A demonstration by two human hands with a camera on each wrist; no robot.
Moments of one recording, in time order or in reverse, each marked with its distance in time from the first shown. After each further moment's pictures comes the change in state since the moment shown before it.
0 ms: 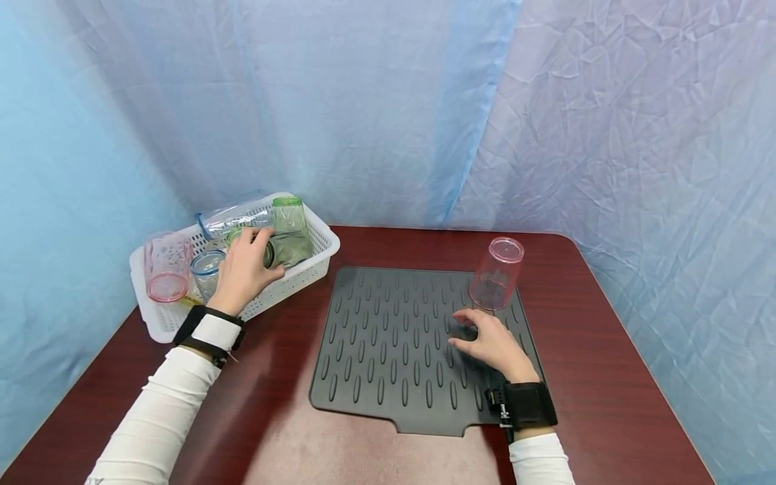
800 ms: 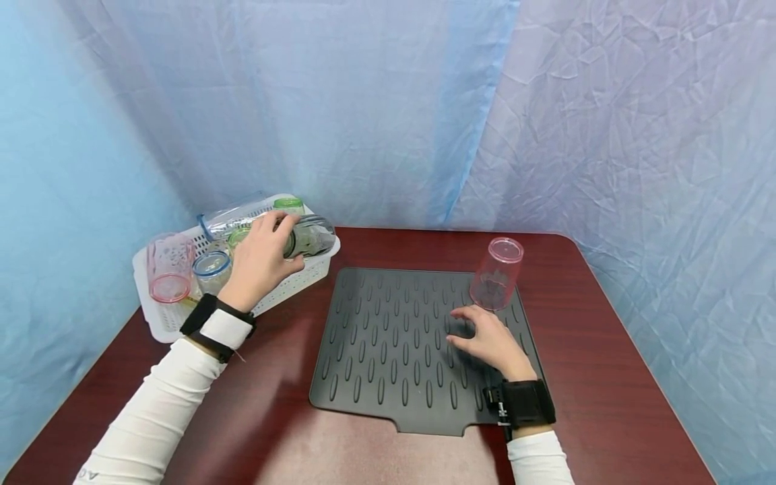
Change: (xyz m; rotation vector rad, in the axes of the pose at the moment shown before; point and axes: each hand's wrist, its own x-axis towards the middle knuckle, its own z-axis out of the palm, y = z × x) left_hand 0.014 0.046 -0.022 0.063 0.064 0.211; right_hand 0.002 -0.006 -0.002 -0.024 0.020 -0.003
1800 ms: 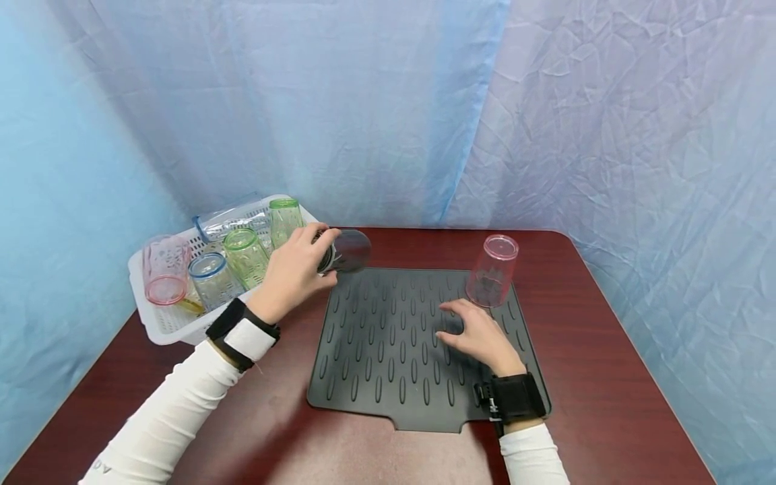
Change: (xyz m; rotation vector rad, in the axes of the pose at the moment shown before) left_hand 0.004 0.049 0.014 -0.041 -0.029 0.171; right_hand 0.004 -0.013 0.002 0.000 -0.002 -0.037
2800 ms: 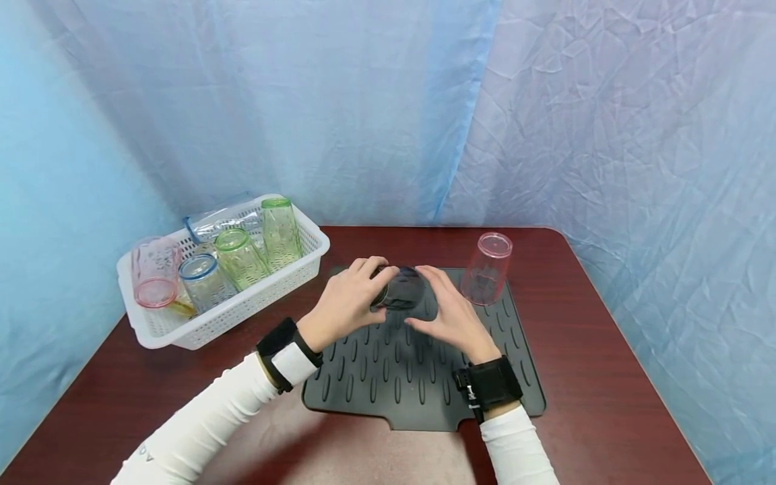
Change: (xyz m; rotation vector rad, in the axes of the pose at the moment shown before) left_hand 0.004 0.069 0.040 -0.021 -0.067 0.251; right_hand 0.031 -0.030 0.000 0.043 0.146 -0.205
